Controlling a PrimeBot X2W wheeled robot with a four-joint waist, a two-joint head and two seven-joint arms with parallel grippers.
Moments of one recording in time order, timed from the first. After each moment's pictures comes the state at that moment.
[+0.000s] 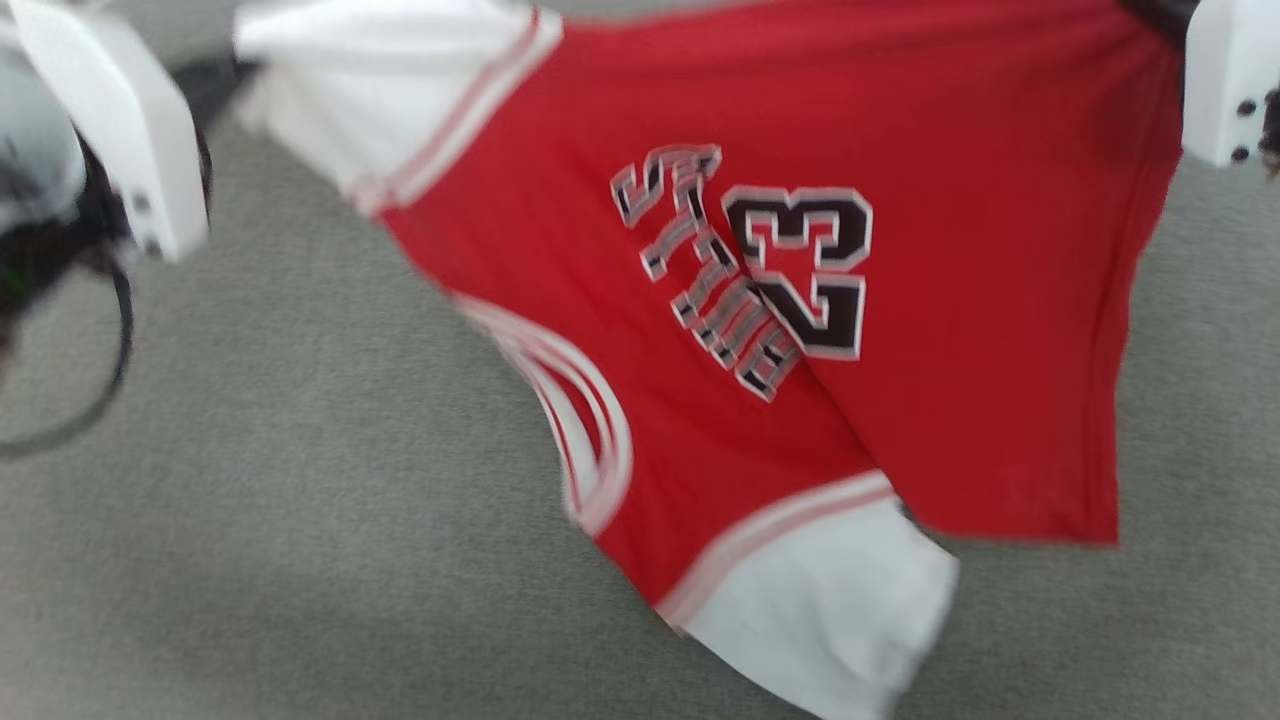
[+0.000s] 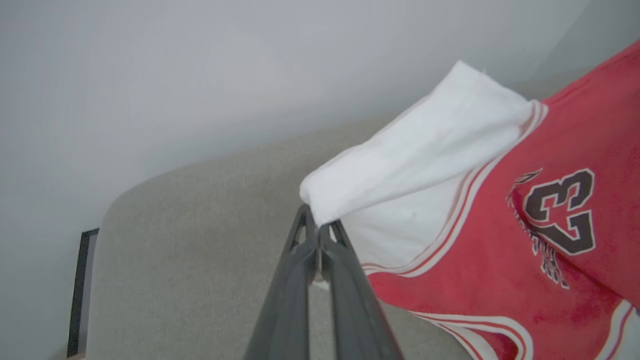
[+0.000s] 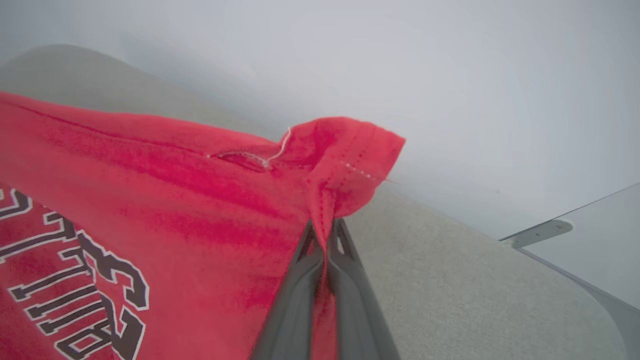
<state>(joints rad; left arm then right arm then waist) -0.99 0.79 -0.63 0.18 -1.01 -0.01 0.59 -1.06 -0.54 0.39 0.35 0.65 0.13 0.81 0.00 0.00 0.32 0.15</state>
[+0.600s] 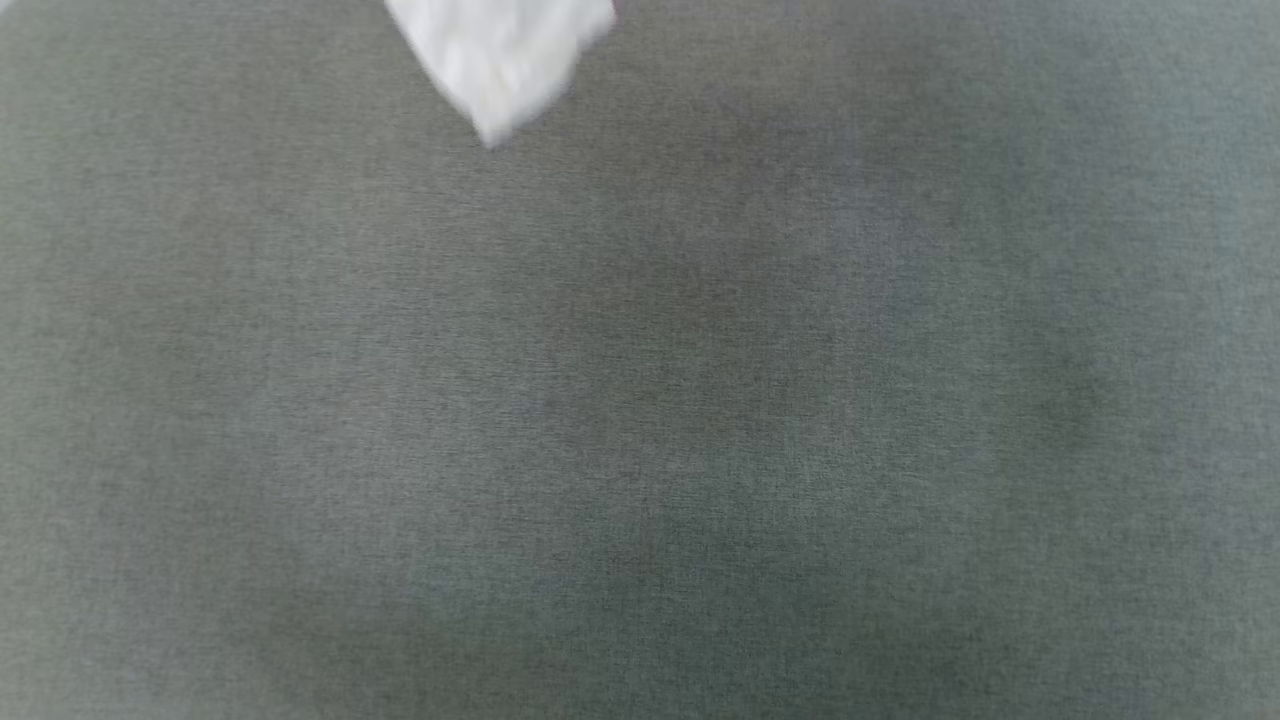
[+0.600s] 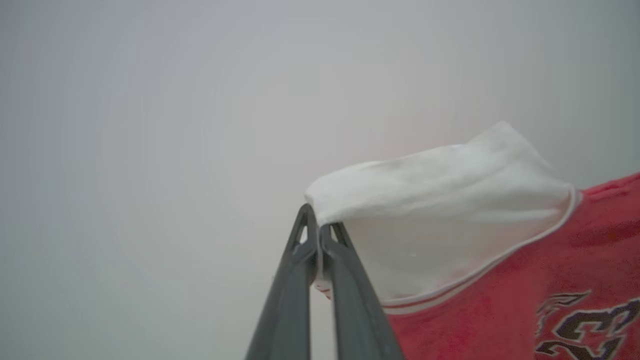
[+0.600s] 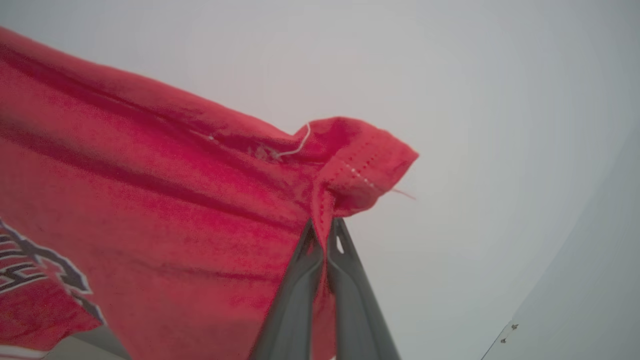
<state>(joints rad) -1.57 0.58 -0.62 0.62 -0.59 -0.03 -0.10 -1.32 -0.24 0.01 0.63 0.00 0.13 0.07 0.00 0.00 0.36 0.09</state>
